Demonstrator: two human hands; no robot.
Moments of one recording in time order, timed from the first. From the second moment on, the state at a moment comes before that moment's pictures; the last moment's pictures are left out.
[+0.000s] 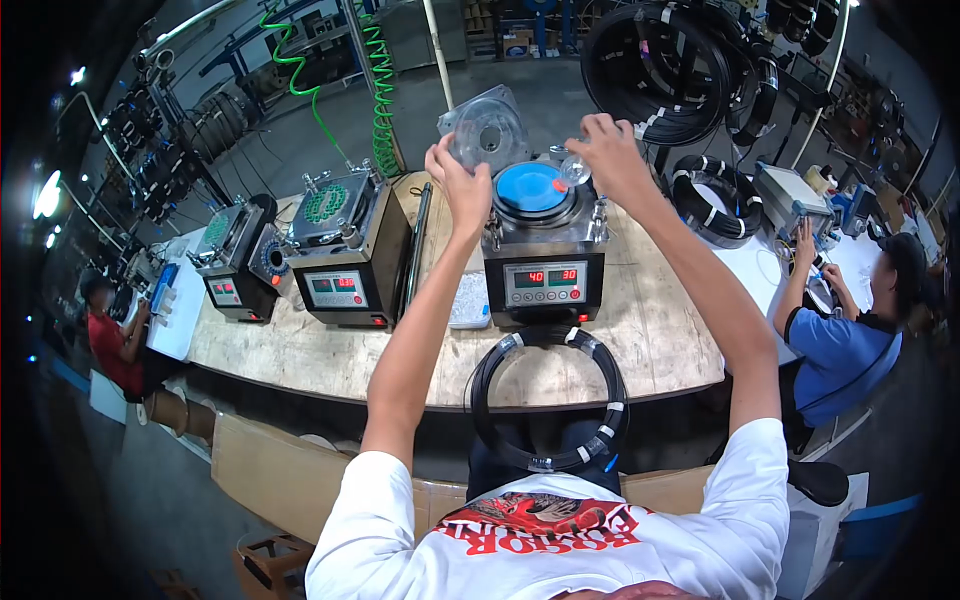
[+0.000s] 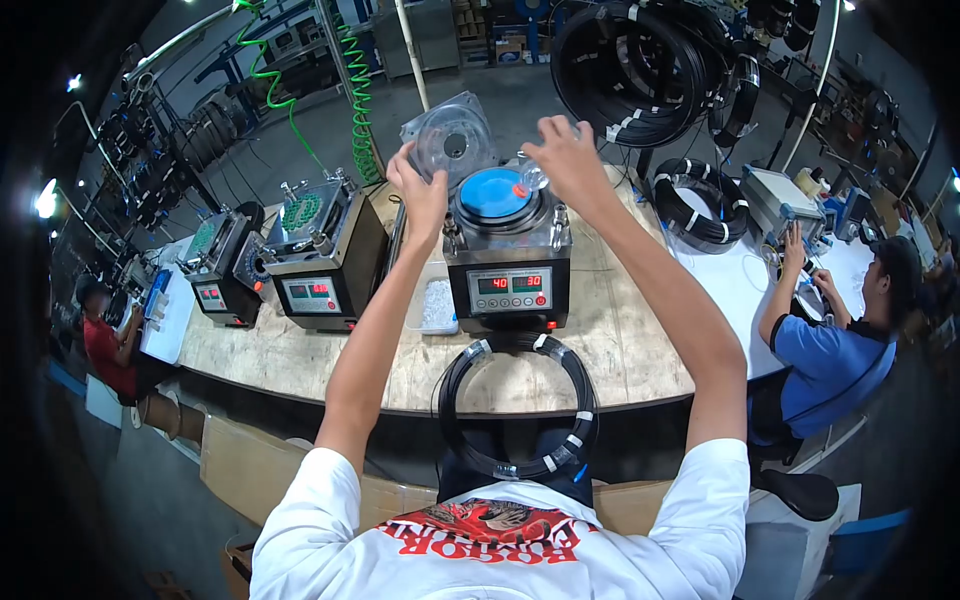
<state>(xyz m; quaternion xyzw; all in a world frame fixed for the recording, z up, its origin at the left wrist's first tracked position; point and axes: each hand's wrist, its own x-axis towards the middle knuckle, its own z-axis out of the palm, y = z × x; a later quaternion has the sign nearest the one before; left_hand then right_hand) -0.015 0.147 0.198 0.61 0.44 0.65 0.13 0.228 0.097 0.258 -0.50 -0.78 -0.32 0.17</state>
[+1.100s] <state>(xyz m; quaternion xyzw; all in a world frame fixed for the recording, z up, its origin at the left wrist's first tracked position) -0.013 0.147 0.138 0.46 0.44 0.72 0.27 0.174 0.107 0.247 -0.44 -0.81 -0.30 0.23</state>
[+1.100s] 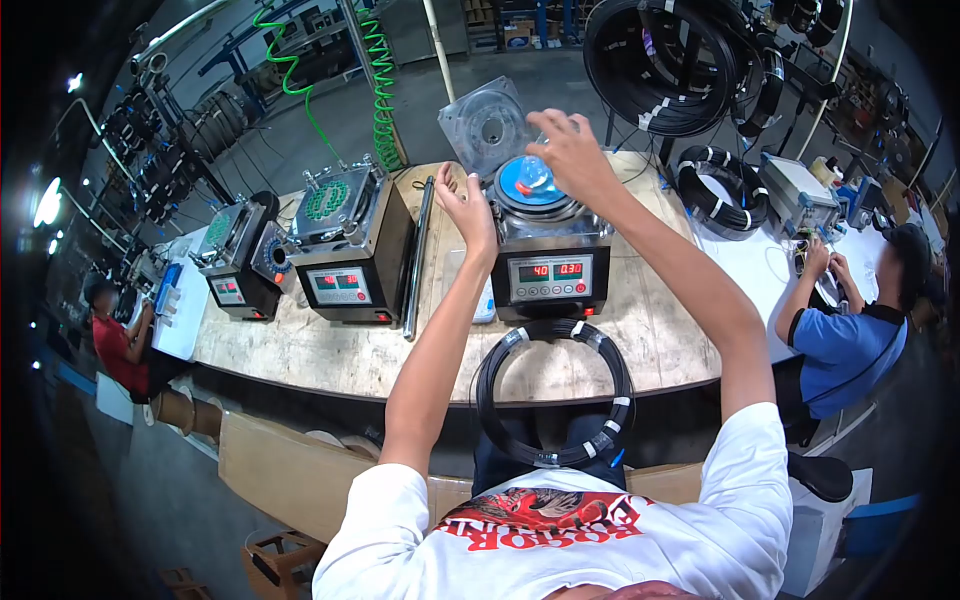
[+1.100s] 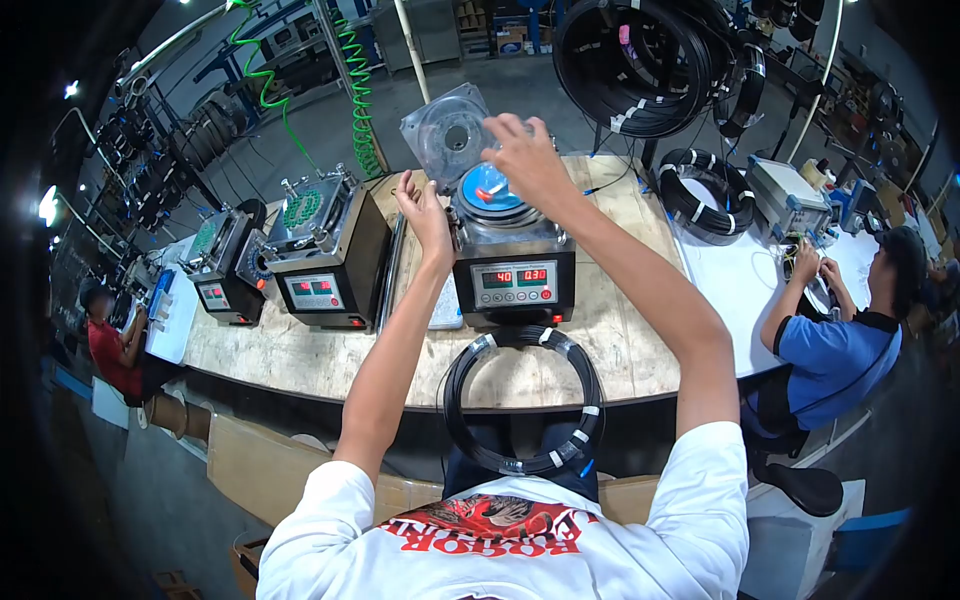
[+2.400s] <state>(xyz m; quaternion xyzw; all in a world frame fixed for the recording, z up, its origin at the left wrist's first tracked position) -0.203 0.102 0.041 0.69 0.65 0.22 0.24 0.199 0.130 0.192 -0.49 -0.66 0.08 0.57</state>
